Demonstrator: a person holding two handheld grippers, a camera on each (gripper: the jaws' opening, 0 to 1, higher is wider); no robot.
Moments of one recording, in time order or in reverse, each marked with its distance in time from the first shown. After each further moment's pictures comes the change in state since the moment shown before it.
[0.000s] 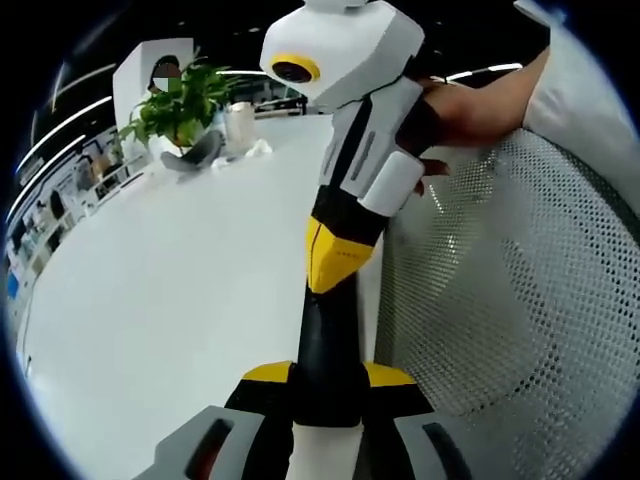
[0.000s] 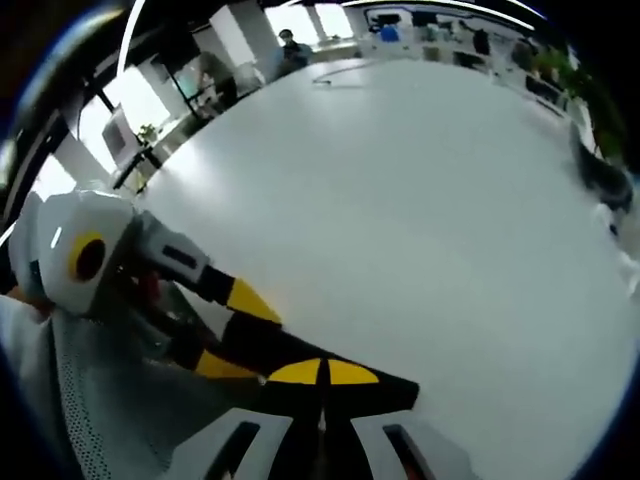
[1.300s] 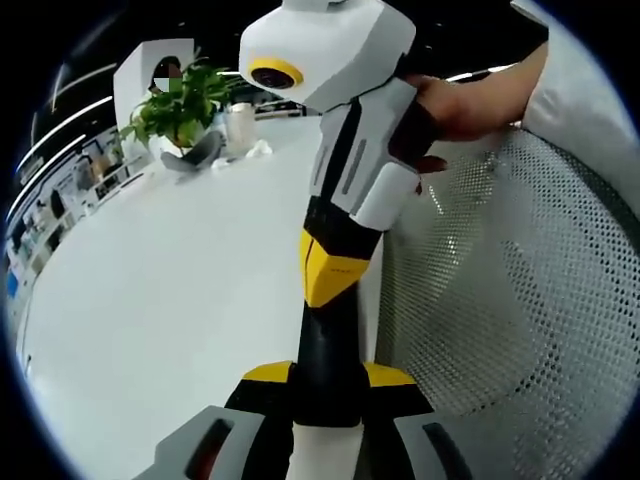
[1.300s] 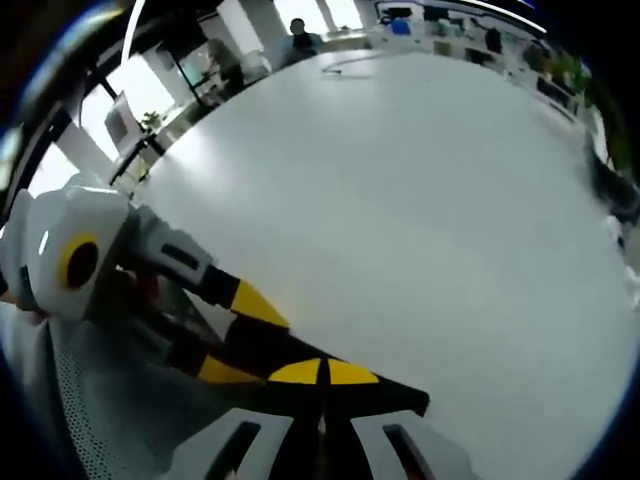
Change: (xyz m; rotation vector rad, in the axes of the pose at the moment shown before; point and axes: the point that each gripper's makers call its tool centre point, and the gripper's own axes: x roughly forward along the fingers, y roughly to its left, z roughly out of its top) left arm 0.001 0.000 0.001 0.000 -0.006 0.001; right arm 0.007 0.002 0.003 -0.015 0.055 0.002
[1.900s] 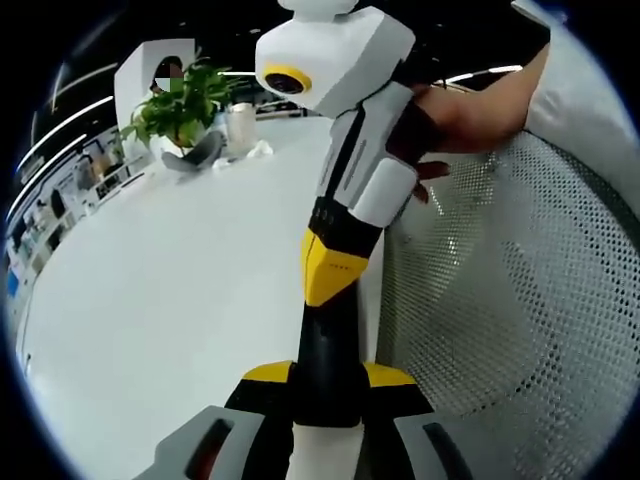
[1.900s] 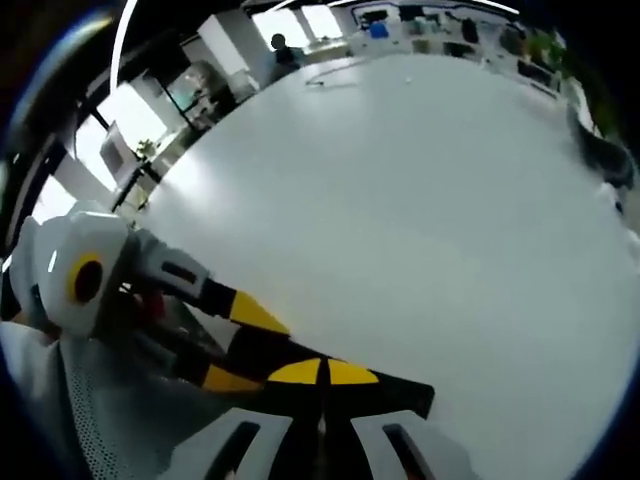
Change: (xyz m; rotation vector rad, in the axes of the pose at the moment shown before) left arm 0.000 0.000 0.000 -0.006 -0.003 0.000; right arm -0.002 -0.003 0.001 0.125 -0.079 0.047
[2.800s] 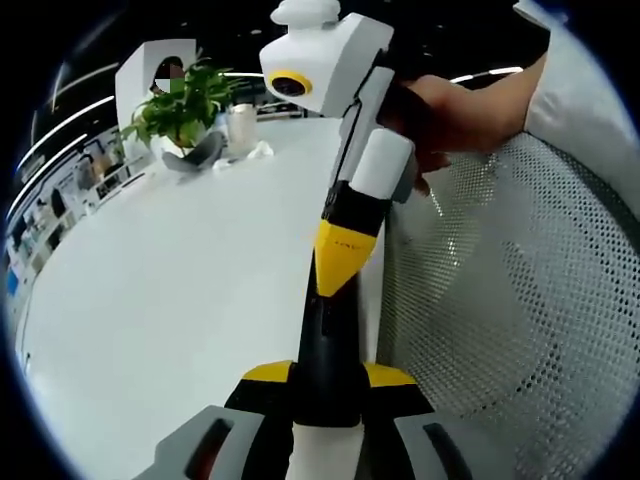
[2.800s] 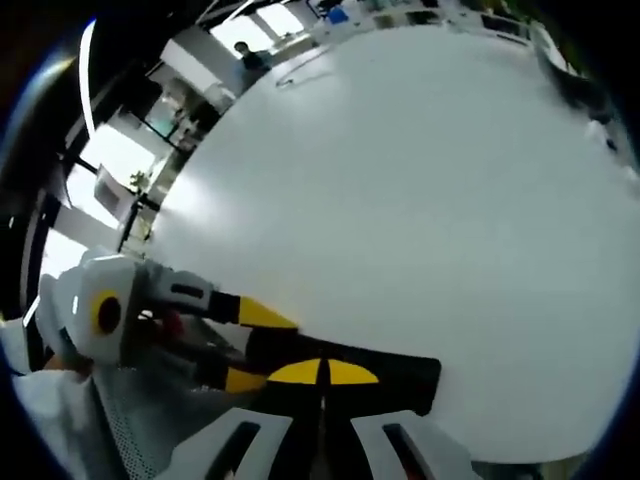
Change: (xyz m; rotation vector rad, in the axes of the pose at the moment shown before) left arm 0.000 0.001 0.000 -0.003 -0.007 -0.001; right arm -0.010 0.005 -0.005 0.172 0.044 0.068
